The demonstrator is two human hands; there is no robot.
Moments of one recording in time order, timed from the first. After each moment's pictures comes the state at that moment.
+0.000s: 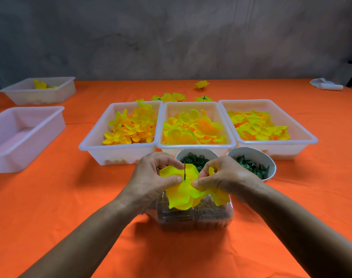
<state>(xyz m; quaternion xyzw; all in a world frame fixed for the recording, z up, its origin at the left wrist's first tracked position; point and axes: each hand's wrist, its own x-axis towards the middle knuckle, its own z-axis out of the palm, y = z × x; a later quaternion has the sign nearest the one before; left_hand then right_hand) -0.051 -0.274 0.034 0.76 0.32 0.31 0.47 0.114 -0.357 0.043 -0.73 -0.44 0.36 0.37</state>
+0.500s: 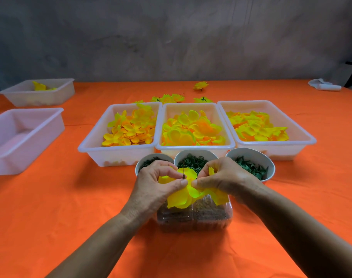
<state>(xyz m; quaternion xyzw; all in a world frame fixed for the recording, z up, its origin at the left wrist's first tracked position) -0.048 -0.282 0.013 0.73 0.32 0.35 0.49 0.119 -0.356 0.035 -0.71 -0.43 0.38 0.40</state>
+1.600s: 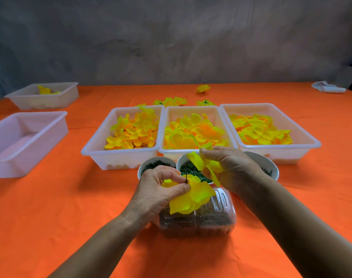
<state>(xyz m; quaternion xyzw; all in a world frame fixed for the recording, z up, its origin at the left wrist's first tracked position) -0.047 -0.280 0.015 0.72 0.31 0.34 0.51 0.120 -0.331 0.052 -0.55 -0.23 0.49 0.64</state>
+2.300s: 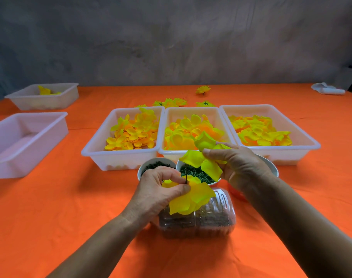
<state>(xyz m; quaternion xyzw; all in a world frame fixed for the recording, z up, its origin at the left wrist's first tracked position) -0.047 -0.278 0.016 0.73 0.31 0.34 0.51 0.127 -0.338 0.060 -0.53 -0.21 0.47 0.67</state>
